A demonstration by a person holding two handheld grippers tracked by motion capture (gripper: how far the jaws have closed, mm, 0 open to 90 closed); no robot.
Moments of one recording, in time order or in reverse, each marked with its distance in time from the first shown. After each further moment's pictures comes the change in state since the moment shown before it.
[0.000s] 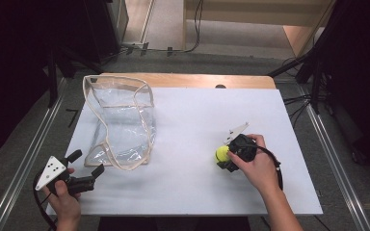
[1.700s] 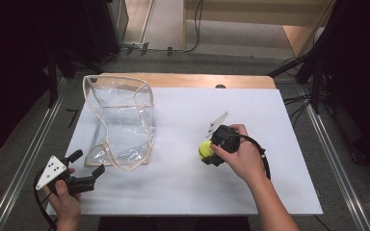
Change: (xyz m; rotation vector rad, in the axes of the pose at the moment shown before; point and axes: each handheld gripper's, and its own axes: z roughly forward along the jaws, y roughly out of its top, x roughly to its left) left arm 0.000 0.000 0.001 0.010 -0.014 0.003; right arm 0.016 0.060 -0.005 0.024 0.092 -0.116
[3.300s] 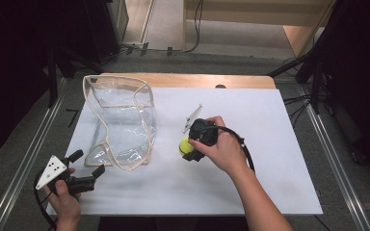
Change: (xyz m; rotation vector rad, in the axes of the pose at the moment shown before) left arm 0.000 0.000 0.001 0.003 -0.006 -0.001; right arm 0.012 0.061 0.010 0.027 0.055 -0.105
